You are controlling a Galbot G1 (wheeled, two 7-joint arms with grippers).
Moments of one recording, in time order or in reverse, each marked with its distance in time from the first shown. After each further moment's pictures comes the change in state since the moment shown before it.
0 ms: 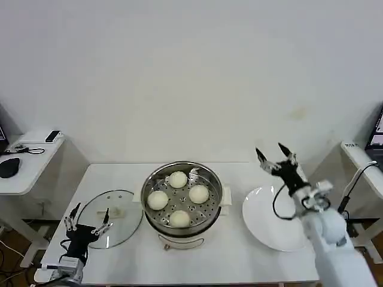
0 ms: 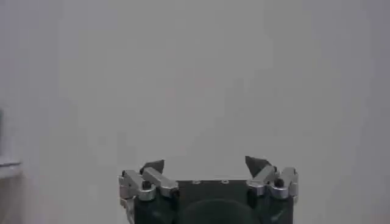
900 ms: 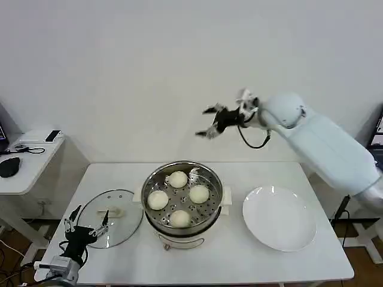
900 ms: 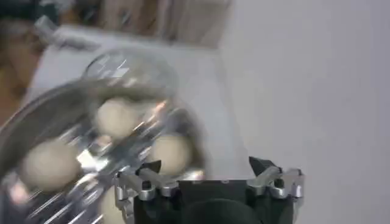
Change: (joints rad) left arm 0.006 0.031 -0.029 0.007 -0.171 0.028 0.075; right arm 1.196 -0.206 -0.995 -0.402 -0.016 -0.347 -0.423
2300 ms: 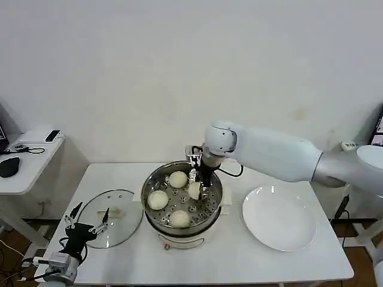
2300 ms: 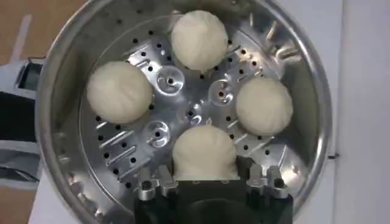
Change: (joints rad) left arm -0.034 0.028 0.002 0.038 -0.028 -0.006 0.027; right arm 0.310 0.254 -0.735 -0.104 -0.210 -0.226 -0.442
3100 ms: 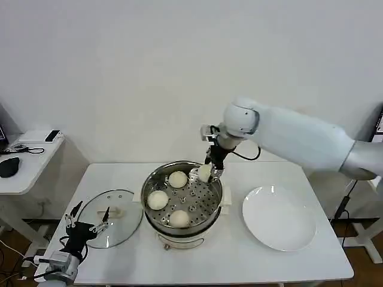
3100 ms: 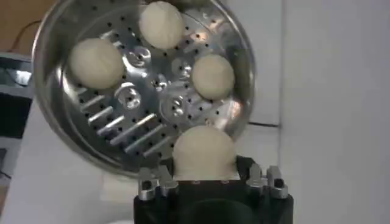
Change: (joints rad) left arm -0.004 -0.004 0.002 -0.009 0.009 0.005 -0.001; right arm 0.090 -0.094 0.037 0.050 0.010 0.041 -0.026
